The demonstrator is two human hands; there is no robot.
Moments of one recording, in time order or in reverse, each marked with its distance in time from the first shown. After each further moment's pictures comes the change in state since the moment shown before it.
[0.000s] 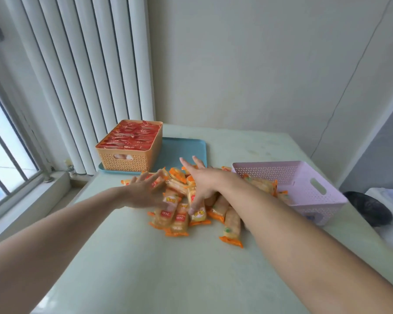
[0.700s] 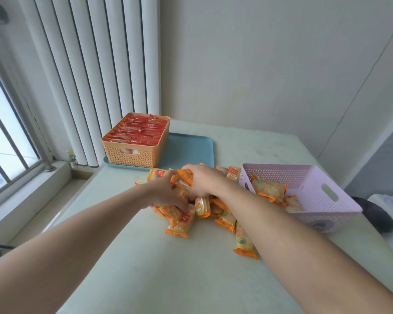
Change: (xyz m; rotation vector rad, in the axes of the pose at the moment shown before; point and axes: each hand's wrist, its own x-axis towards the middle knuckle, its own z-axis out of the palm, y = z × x) left_hand 0.007 0.031 0.007 -0.361 0.081 -0.127; right_hand 0.026 -0.028 0.013 0.122 0.168 0.084
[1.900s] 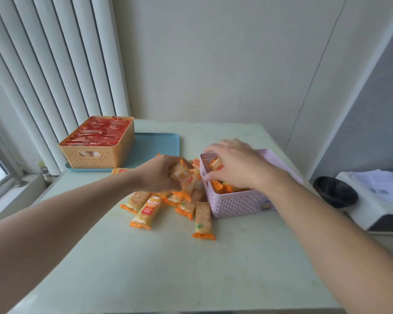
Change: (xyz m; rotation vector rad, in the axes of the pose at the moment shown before) left_hand -0.028 0.088 0.013 0.128 0.141 0.649; right_hand -0.146 0.126 -0.066 -0.072 0.314 -0.118
